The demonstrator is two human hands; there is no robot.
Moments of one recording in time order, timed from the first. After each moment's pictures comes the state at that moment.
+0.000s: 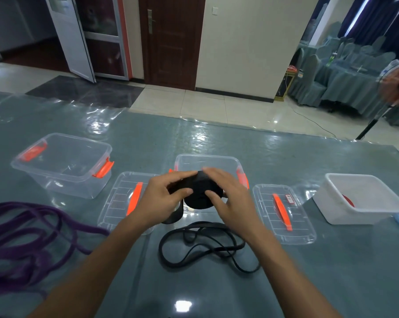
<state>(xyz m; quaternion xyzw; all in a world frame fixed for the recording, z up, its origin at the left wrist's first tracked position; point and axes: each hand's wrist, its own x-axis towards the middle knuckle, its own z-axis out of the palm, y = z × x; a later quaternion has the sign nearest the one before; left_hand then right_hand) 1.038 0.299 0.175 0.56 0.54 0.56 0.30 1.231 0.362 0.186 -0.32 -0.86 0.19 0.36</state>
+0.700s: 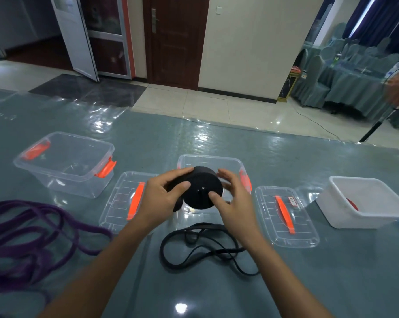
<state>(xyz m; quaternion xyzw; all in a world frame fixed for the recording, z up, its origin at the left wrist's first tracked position) 1.036 0.301 0.170 0.51 0.54 0.61 0.28 1.220 0.353 0.181 -0.40 -0.71 0.41 0.40</state>
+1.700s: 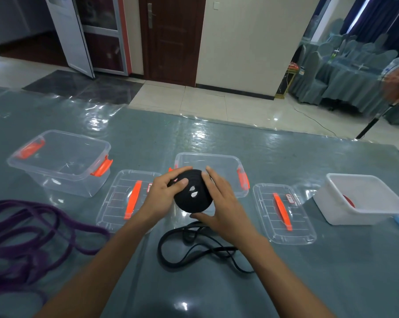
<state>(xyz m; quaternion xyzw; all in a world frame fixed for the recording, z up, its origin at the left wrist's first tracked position) 1.034 0.324 0.152 0.45 0.53 0.59 0.40 1.222 0.370 0.144 -0.30 -0.91 0.13 0.27</state>
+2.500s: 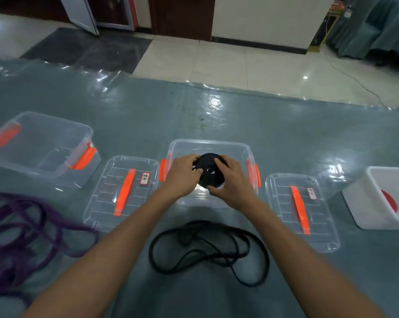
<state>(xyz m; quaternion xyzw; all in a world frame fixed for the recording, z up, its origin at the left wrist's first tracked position) 1.046 0.487 0.082 0.52 0.75 0.30 0.27 1.219 0.536 0.071 -0.41 -0.87 0.24 0.15</state>
